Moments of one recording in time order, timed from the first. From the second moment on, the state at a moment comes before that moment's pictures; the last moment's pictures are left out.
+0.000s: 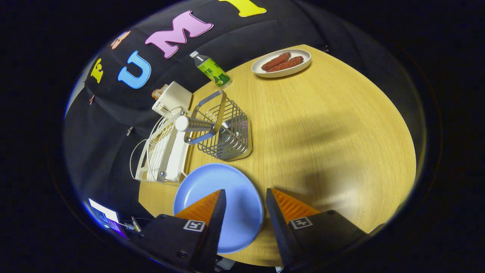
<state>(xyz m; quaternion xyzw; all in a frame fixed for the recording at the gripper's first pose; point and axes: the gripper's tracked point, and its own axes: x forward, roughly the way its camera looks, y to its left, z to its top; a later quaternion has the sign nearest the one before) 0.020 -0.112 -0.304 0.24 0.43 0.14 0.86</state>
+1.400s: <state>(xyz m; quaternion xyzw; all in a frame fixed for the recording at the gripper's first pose) 0.107 -0.094 -0.207 0.00 0.08 0.21 0.97</state>
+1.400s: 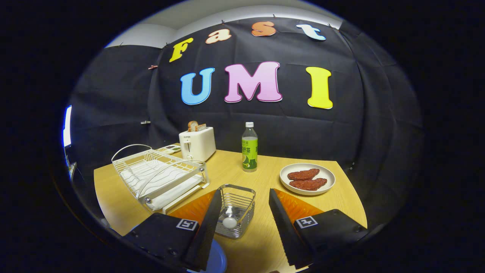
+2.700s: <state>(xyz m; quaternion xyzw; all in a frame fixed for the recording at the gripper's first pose) 0.133 -0.069 -0.167 0.00 0.11 0.23 0.97</state>
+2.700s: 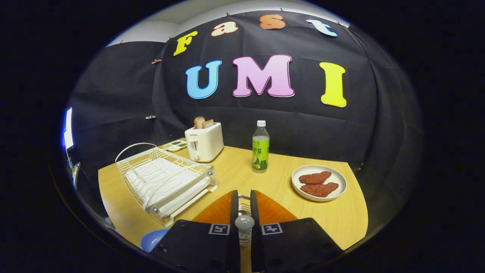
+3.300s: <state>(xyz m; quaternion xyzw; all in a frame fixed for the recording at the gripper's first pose) 0.075 -0.053 -0.081 0.05 0.08 0.29 0.95</state>
